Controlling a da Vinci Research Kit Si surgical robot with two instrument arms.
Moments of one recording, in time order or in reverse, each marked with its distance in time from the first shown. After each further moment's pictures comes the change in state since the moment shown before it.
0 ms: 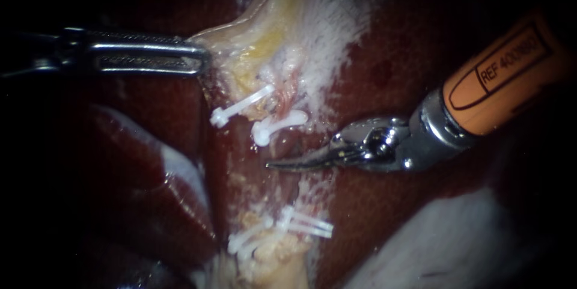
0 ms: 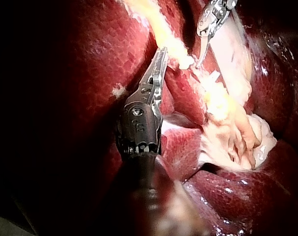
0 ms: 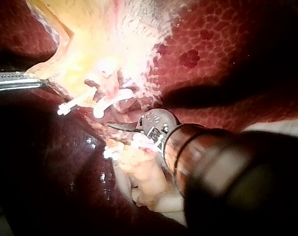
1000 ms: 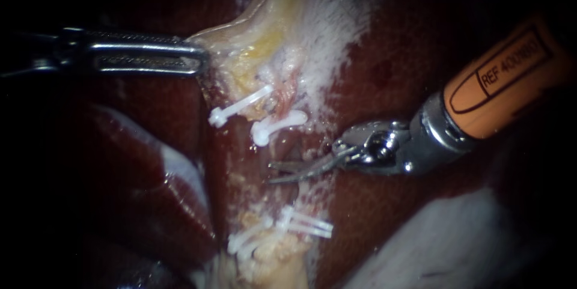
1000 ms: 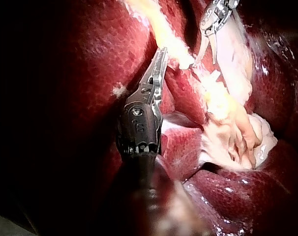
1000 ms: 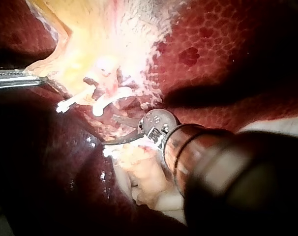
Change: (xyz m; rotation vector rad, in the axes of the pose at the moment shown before) right arm 0.000 0.000 0.000 0.012 0.006 -0.002; left arm 0.000 0.000 0.000 0.002 0.000 0.001
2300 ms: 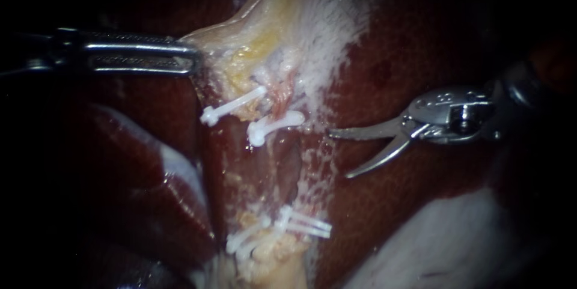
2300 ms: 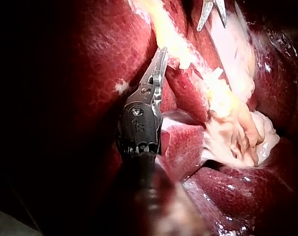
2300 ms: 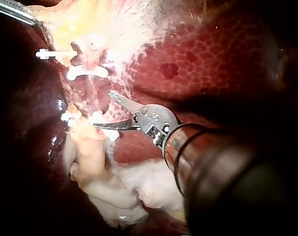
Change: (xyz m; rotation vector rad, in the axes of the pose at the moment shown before) right arm 0.001 0.000 -0.009 -0.187 0.074 -0.565; left arm 0.001 0.001 -0.001 0.005 0.000 0.002
